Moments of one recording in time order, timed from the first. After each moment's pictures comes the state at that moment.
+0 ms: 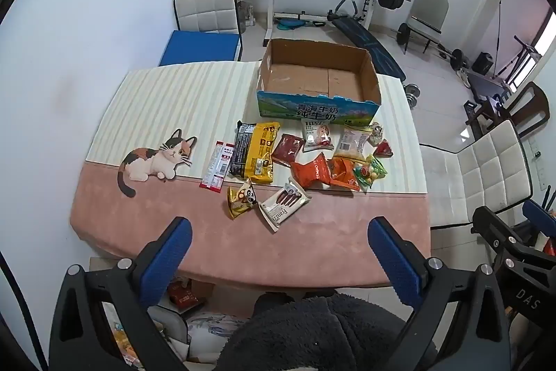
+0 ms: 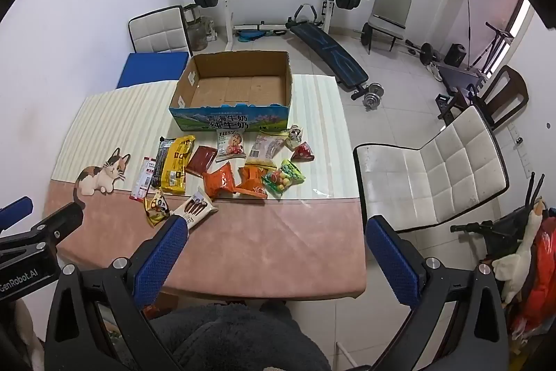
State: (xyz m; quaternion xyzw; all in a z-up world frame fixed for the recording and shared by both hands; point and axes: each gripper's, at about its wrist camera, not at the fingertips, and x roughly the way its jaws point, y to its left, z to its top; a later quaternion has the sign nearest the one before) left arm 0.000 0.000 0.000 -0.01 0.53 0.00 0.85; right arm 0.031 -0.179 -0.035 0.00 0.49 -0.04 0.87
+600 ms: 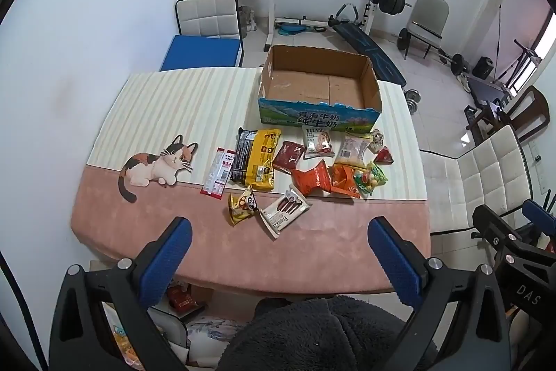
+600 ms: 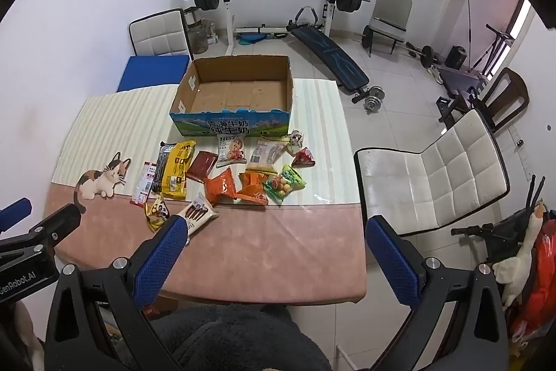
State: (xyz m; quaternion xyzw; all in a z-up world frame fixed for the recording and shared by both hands) left arm 0.004 0.001 0.005 -0.01 0.52 0.00 0.85; right arm 0.034 -0.177 -0.031 0.00 0.49 -0.04 0.87
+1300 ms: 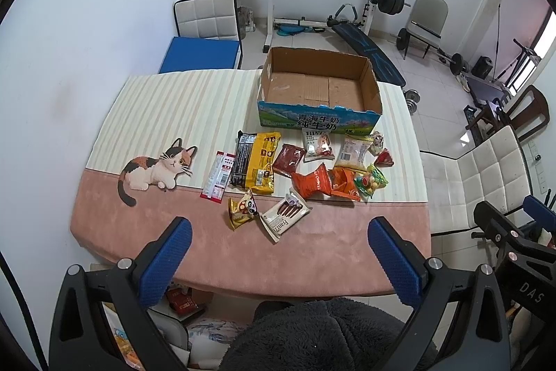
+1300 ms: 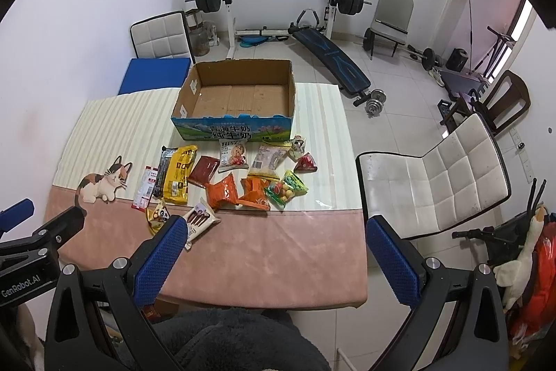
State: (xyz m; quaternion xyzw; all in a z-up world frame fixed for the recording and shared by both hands) left arm 0.009 0.001 0.006 -0.01 0.53 0.00 0.85; right arm 0.050 -0.178 -0.029 0.00 0.49 -0.03 0.87
